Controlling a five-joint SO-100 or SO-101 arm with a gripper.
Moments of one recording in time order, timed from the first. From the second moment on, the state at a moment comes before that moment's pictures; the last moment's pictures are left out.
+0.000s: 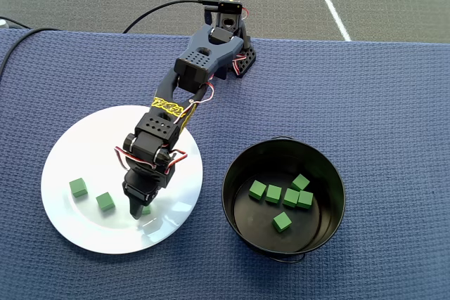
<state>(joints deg) 18.8 28.3 16.3 91.6 15.2</state>
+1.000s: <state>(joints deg) 19.8 39.7 27.0 89.0 13.3</state>
